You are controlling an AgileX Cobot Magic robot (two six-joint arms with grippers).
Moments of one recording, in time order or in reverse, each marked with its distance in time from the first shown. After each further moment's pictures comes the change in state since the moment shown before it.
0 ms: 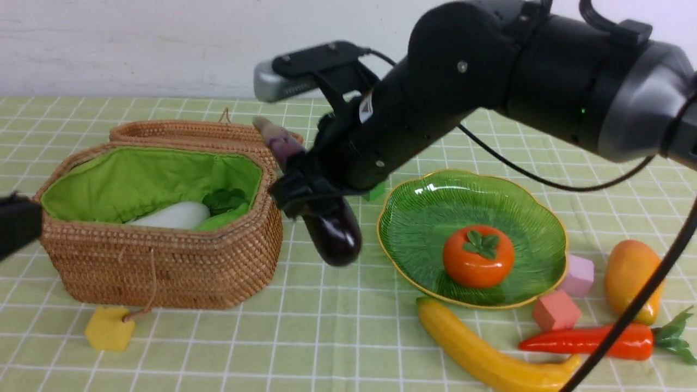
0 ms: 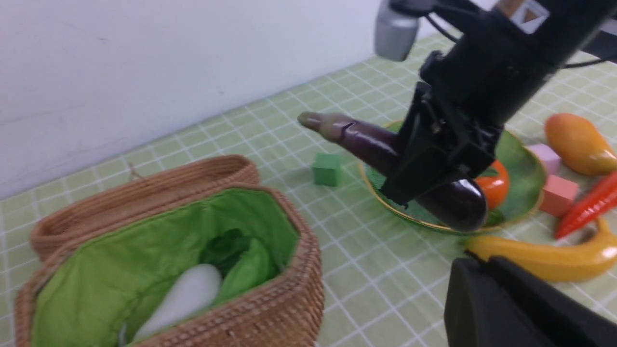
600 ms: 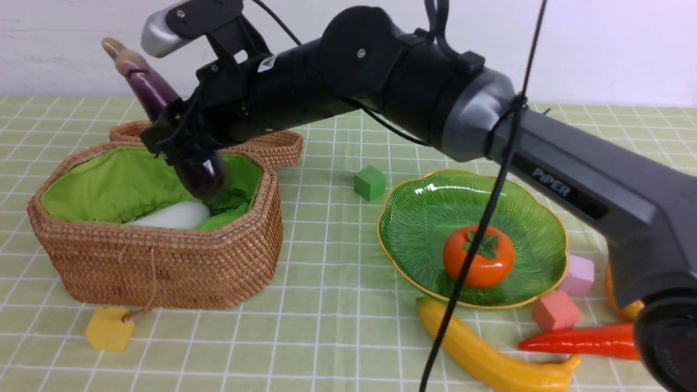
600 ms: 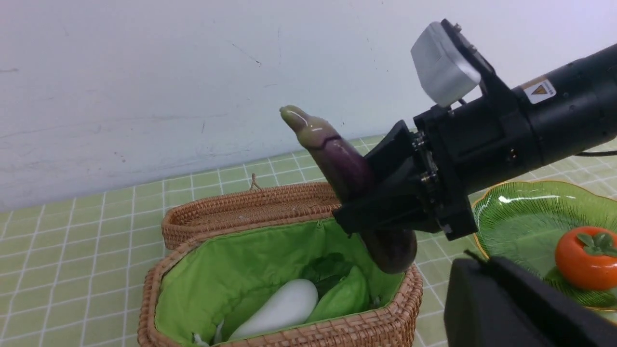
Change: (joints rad) right arm 0.000 0.354 -0.392 0.510 -0.236 -0.658; left arm 0.000 0.000 -0.027 0.228 0.099 -0.215
